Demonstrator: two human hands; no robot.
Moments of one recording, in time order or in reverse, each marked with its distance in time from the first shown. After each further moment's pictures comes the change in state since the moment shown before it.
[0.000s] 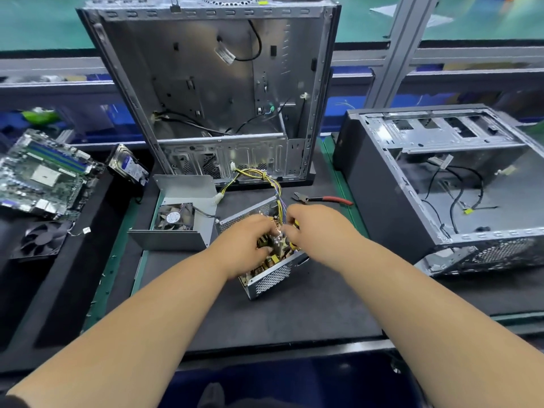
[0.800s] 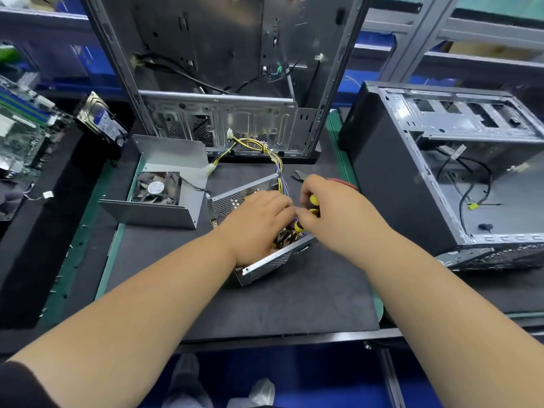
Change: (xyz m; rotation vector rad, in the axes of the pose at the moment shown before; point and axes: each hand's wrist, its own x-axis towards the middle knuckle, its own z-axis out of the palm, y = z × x) left_hand 0.020 -0.007 0.028 0.387 -0.011 0.330; right_hand -0.004 0.011 0.000 0.024 0.107 -0.033
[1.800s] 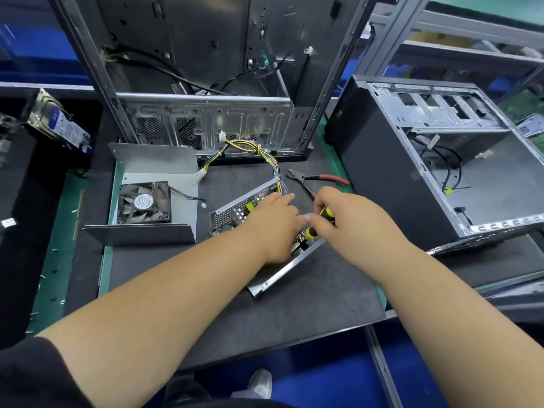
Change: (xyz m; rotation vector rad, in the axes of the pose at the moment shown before) left_hand 0.032 -0.009 0.005 0.087 -0.332 -0.018; right_hand -0.003 -0.017 0.003 -0.104 -0.052 0.183
